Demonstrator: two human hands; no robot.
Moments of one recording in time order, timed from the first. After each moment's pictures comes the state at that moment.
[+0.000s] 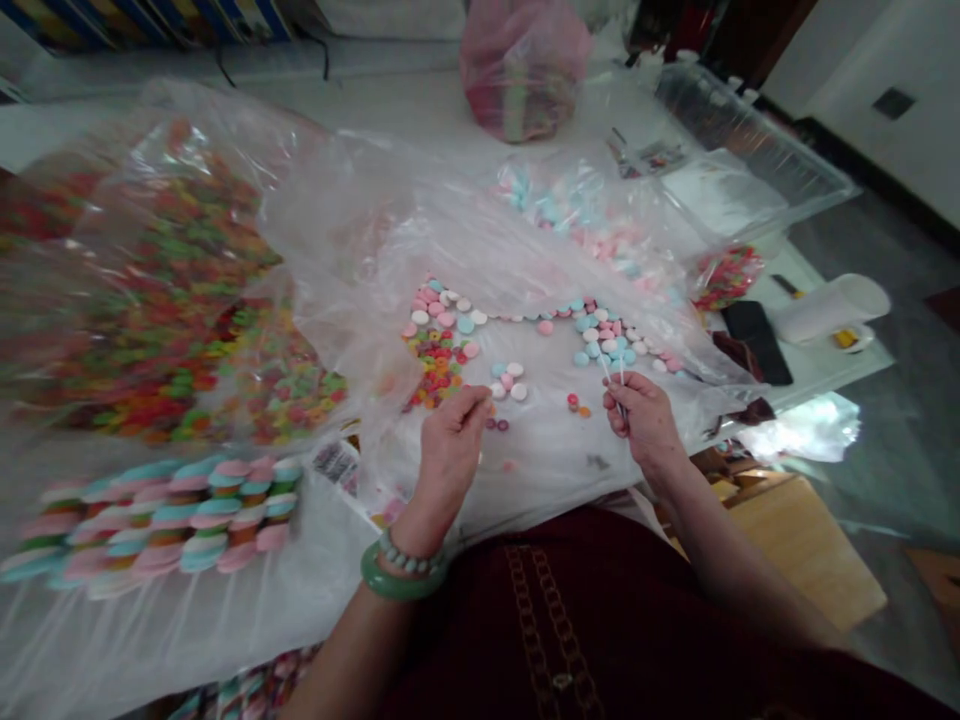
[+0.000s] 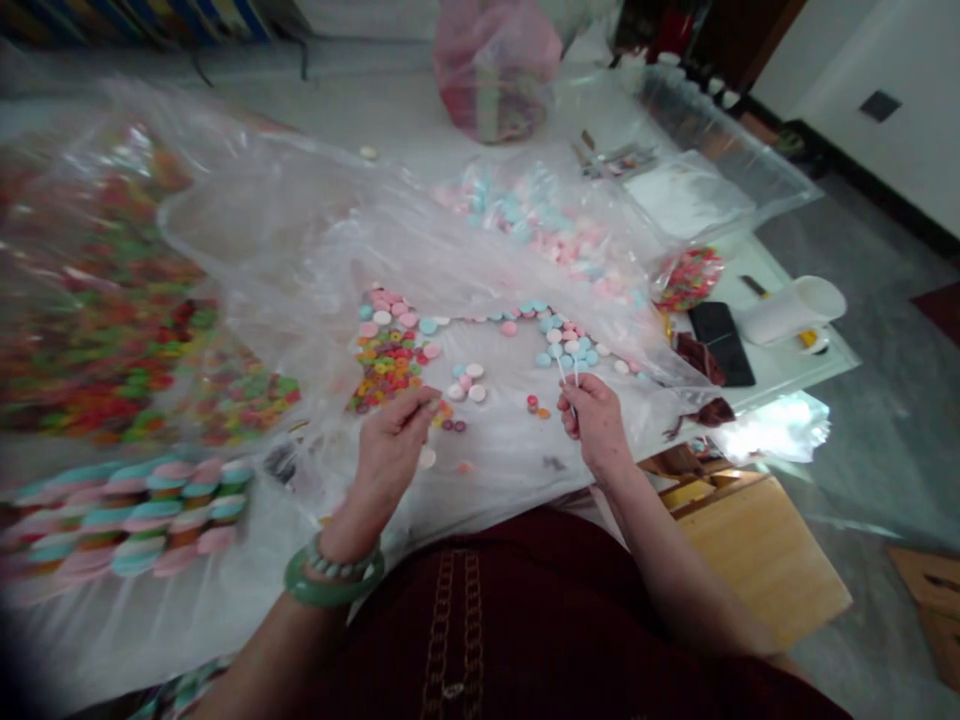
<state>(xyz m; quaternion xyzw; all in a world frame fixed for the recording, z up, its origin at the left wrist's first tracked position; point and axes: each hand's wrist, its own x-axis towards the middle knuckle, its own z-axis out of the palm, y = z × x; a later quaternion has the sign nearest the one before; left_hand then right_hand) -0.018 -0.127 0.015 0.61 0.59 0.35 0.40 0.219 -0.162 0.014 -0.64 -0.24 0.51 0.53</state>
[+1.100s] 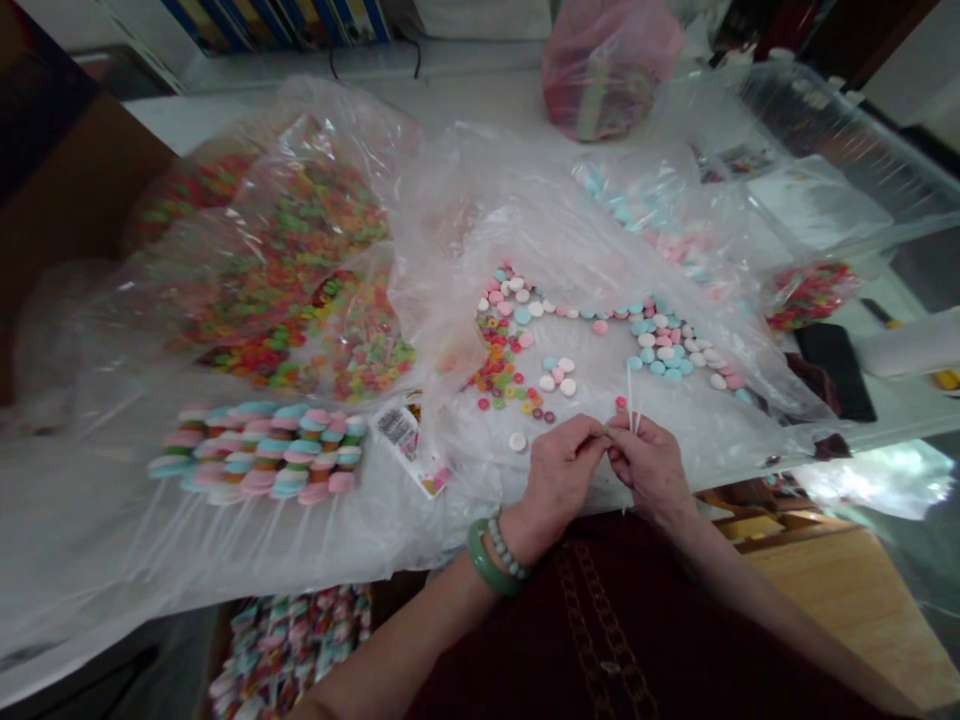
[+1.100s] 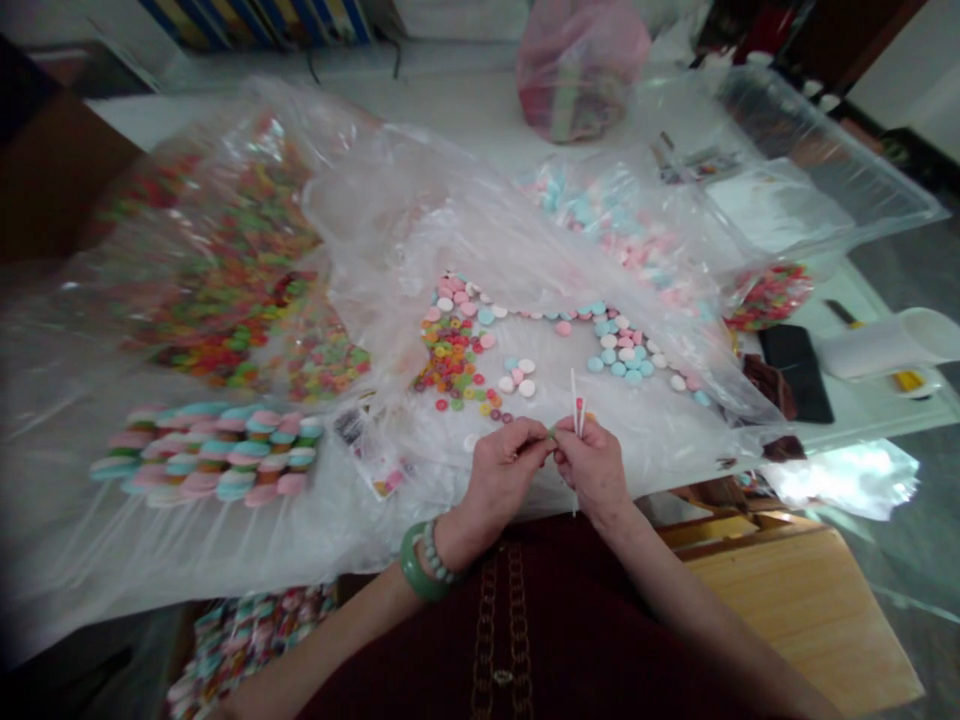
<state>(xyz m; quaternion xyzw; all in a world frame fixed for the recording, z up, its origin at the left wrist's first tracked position) 0.032 -0.180 0.017 0.59 0.50 0.36 0.51 0.153 -0.194 0.020 -0.66 -0.28 0.54 0.45</state>
